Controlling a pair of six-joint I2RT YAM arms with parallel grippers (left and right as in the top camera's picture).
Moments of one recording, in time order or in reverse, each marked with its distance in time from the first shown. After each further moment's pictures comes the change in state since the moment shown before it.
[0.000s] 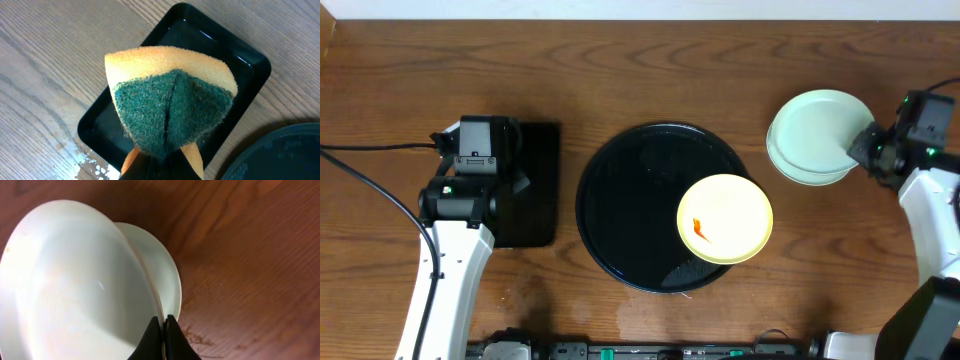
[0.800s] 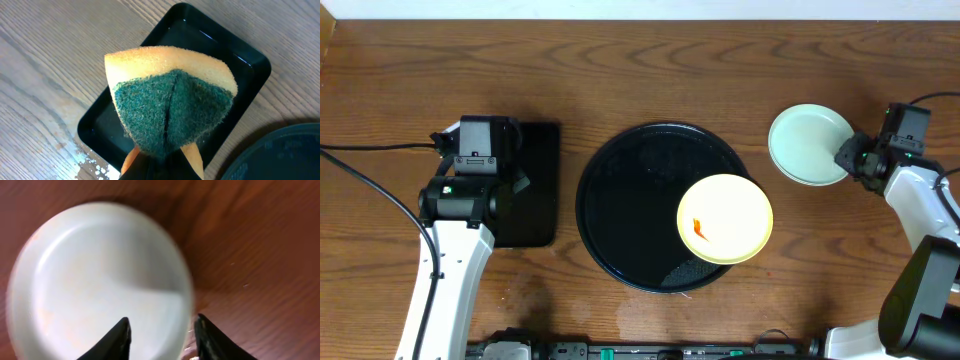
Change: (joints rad) left arm 0.000 0.000 0.000 0.000 0.000 0.000; right arm 0.000 0.124 -0.097 0.179 -0.066 0.042
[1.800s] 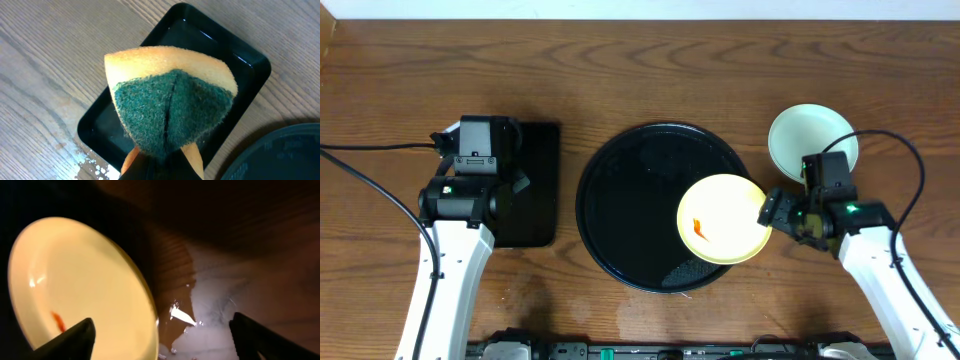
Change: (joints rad) left arm 0.000 0.000 0.000 0.000 0.000 0.000; right arm 0.402 -0.397 -0.242 -0.368 -0.023 0.128
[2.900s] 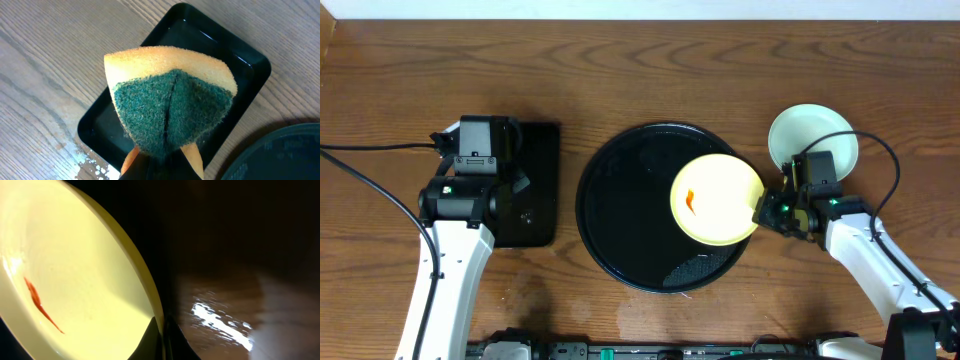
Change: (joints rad) left arm 0.000 0.000 0.000 0.000 0.000 0.000; right arm 0.000 0.151 -0.047 0.248 -0.187 -0.031
